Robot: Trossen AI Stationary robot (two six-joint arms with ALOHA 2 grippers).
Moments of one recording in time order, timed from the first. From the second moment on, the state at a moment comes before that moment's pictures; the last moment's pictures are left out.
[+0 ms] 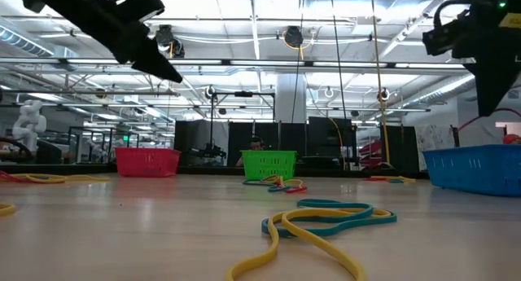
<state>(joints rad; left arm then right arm) -0.09 0.94 0.54 -0.14 -0.58 0.02 0.37 1.26 0.91 -1.38 0.28 1.24</state>
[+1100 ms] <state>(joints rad) -0.07 0.85 0.40 0.15 -0.32 -0.07 0.33 1.26 1.00 -1.21 0.37 0.99</state>
